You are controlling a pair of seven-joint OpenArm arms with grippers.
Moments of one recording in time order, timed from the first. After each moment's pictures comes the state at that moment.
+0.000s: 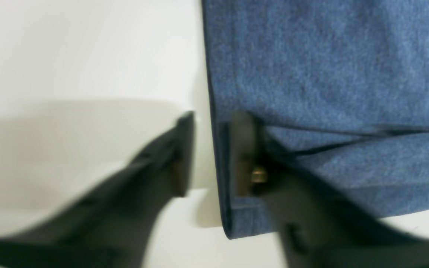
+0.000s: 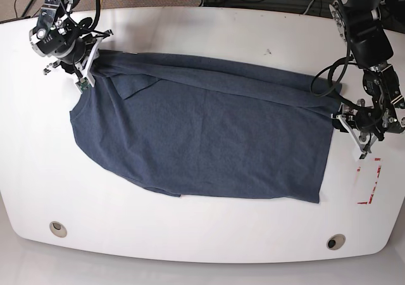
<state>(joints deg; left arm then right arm) -17.4 -20.4 -22.9 68.8 -20.8 -35.8 73.4 -20.9 15.2 24.6 113.8 18.5 40.6 -71.5</state>
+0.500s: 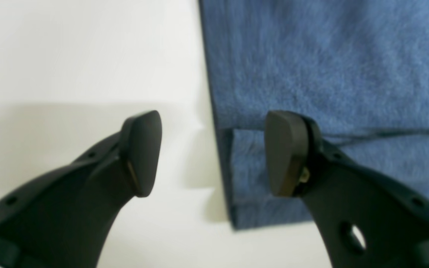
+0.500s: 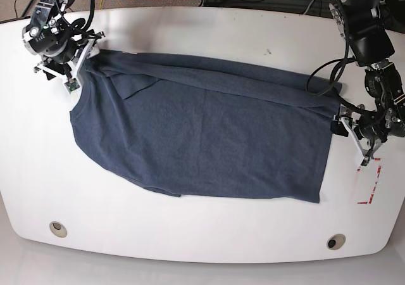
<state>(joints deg) -15.6 -20.3 -23.0 79.6 -21.0 -39.3 75.5 -20.8 15.0 29.8 113.8 18.6 40.6 -71.7</state>
